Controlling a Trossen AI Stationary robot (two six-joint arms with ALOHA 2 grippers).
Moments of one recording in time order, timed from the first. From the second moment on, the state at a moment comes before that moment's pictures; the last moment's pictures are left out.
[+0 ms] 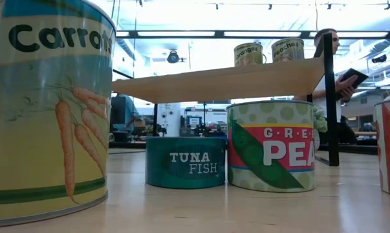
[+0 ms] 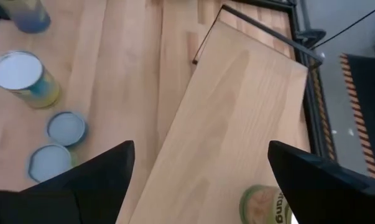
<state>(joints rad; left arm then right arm) -0.53 1.12 0.94 -0.45 0.02 -0.67 0.25 1.68 2.00 -1.25 0.34 0.06</state>
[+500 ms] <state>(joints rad) -0.81 1.30 1.10 -0.69 0.06 -1.07 0.28 1.68 1.99 -1.23 0.40 0.11</state>
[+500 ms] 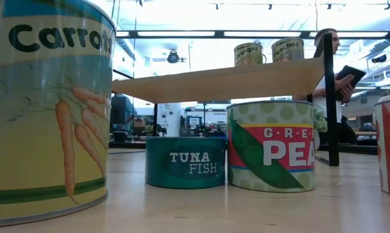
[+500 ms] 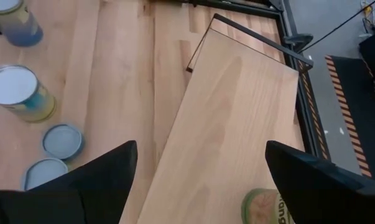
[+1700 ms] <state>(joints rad) -1.06 1.63 1.10 -0.63 0.01 -1.41 0.28 1.68 1.99 -1.21 0.39 0.03</state>
